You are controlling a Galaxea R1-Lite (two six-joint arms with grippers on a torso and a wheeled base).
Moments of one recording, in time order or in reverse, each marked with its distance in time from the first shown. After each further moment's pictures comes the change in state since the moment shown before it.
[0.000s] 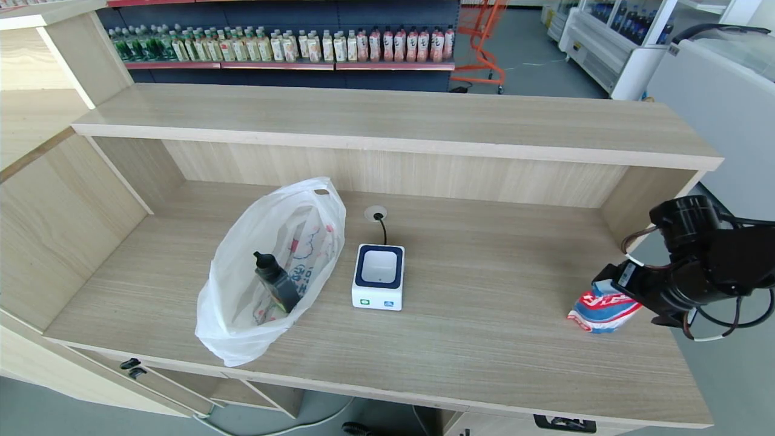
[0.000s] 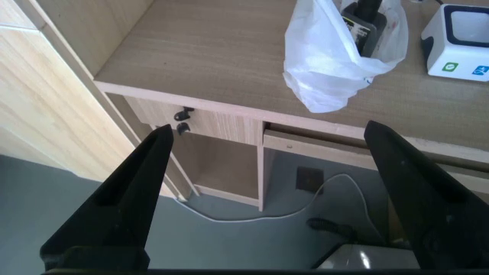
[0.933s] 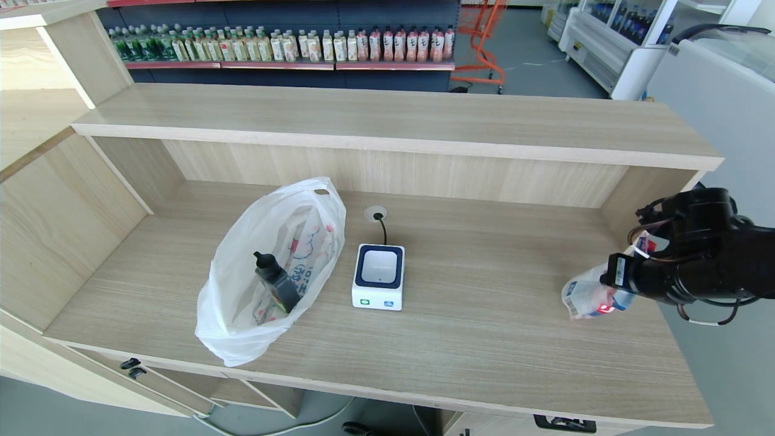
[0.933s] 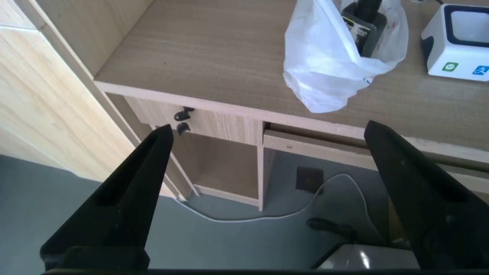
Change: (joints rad) left arm 0.000 -0.001 0.000 0.000 0.000 0.000; right arm 0.012 -0.065 0.061 -0.165 0.180 -0.380
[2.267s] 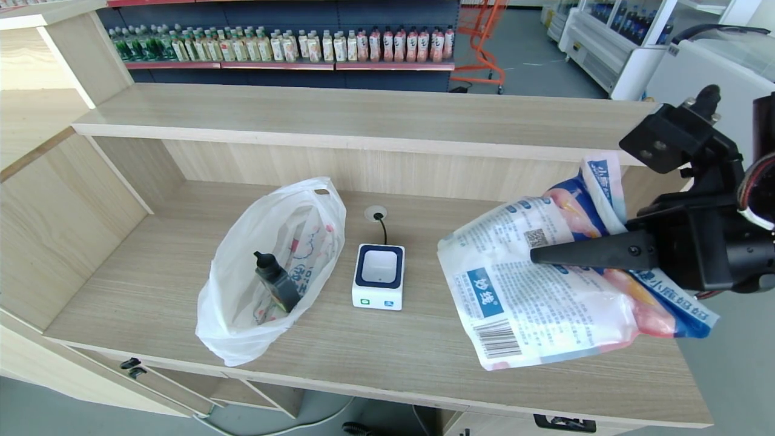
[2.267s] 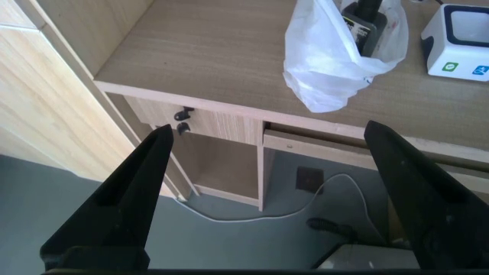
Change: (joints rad) left arm 0.000 0.000 0.000 0.000 0.000 0.000; right arm 0.428 -0.397 -0.048 0.081 0.921 0.044
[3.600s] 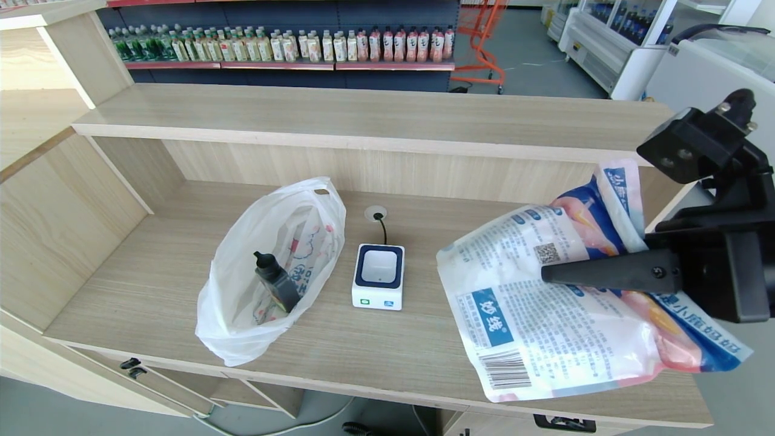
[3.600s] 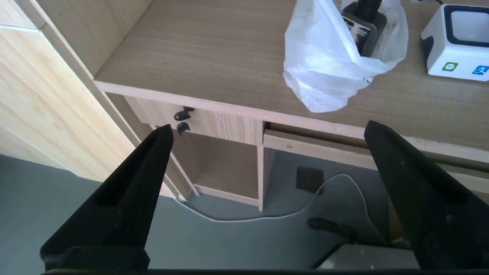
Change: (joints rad) left arm 0.000 0.000 0.000 0.000 0.000 0.000; right arm 0.042 -0.063 0.079 -0.073 -0.010 0.031
